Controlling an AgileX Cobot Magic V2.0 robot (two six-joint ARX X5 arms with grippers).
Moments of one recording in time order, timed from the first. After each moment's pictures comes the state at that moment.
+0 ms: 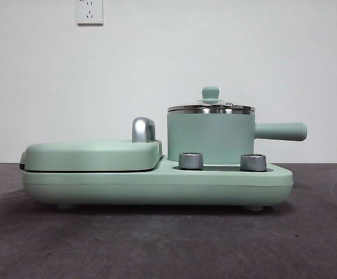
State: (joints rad) left arm -0.50 0.58 0.93 -0.85 0.21 -0.13; right arm 0.67 0.51 0.91 -0.92 -0.05 0.31
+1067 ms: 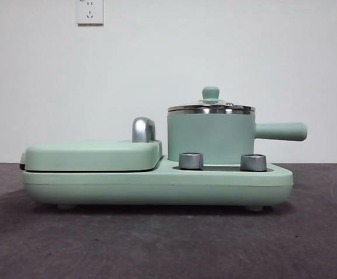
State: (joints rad) left arm -0.32 0.39 0.75 -0.75 0.21 -0.16; right arm 0.67 0.51 0.91 -0.92 -0.08 0.29
